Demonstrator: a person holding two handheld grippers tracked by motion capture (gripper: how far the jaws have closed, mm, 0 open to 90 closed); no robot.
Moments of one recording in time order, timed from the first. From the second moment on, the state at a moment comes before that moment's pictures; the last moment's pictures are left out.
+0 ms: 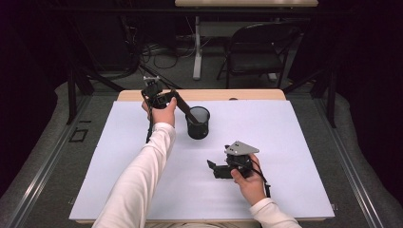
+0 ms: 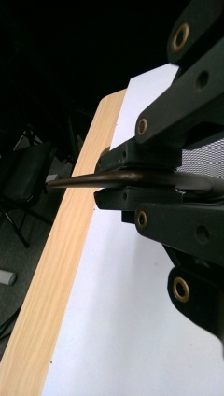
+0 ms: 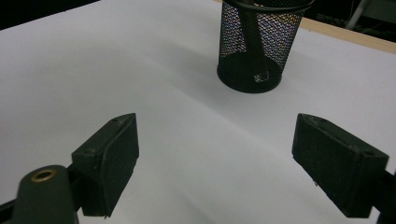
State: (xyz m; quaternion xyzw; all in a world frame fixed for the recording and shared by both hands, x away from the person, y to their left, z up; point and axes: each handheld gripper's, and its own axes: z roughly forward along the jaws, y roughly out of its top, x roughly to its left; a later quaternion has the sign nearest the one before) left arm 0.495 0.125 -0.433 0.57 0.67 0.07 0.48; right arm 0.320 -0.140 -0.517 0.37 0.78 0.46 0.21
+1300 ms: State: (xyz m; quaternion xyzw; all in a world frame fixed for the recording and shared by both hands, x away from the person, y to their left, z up) left arm 0.495 0.136 -0.431 0.55 0.67 0.06 0.49; right arm 0.320 -0.138 -0.519 0.36 0.79 0.46 0.21
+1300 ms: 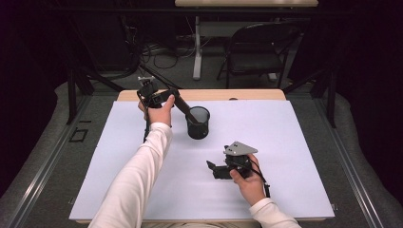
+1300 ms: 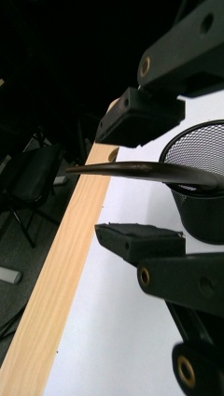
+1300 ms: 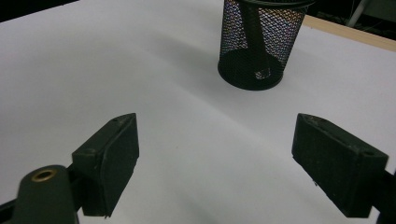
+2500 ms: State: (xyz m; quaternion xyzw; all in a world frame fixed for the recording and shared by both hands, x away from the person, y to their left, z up) left arm 0.480 0.149 -0.408 0.60 0.63 0.10 0.49; right arm 0.321 -0.137 -0.520 0.36 0.79 0.45 0.21
